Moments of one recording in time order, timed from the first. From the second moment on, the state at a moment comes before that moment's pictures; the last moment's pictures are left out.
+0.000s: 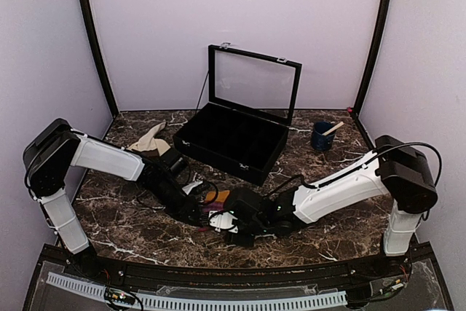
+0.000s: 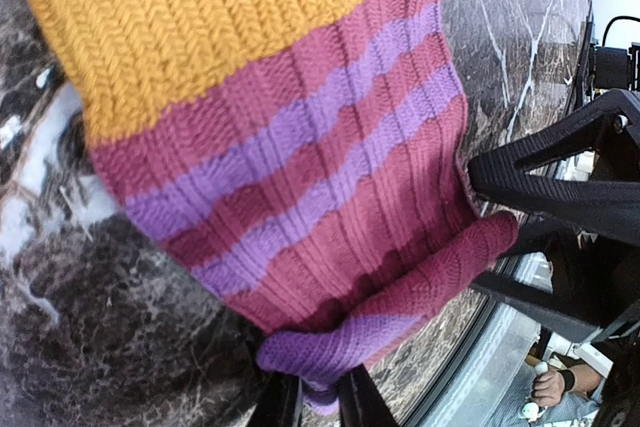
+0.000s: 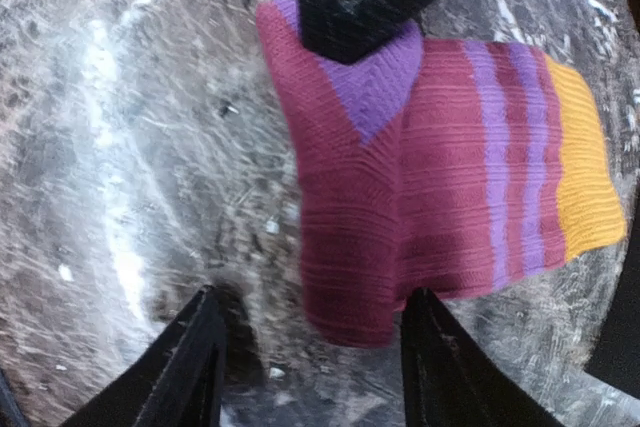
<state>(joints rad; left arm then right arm) -0.70 1.75 0.87 -0.42 0.65 -0.26 1.29 1.88 1.04 -0.09 0.12 -0.26</state>
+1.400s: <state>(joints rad) -0.69 1.79 0.90 -0.45 0.69 -0.24 1.36 1.82 0.97 0.08 0.35 -0.41</state>
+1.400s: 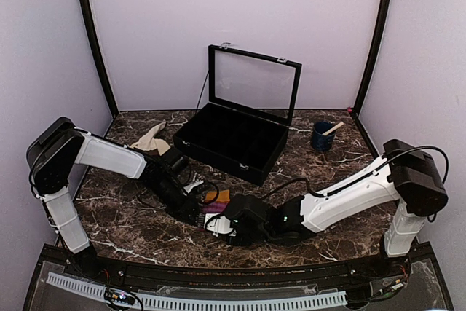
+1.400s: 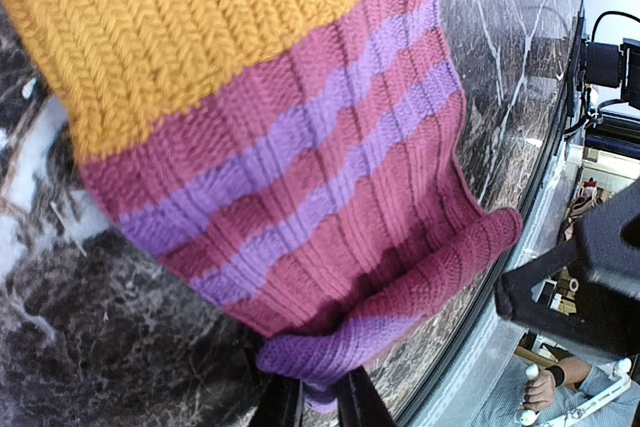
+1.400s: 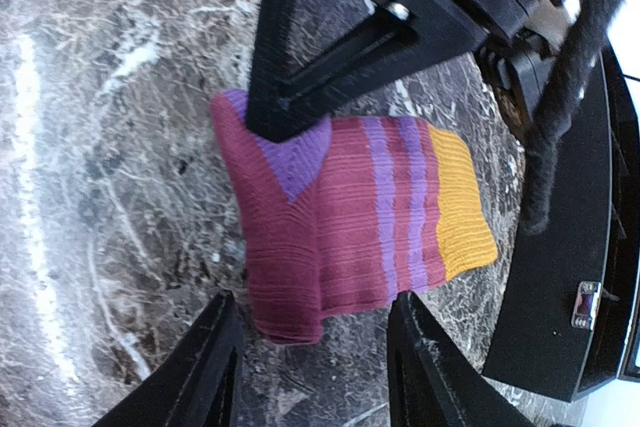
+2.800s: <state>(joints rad) -0.69 1.79 0.90 -0.46 0.69 -0.24 1.30 1.93 1.03 0.04 0.19 -0.42</state>
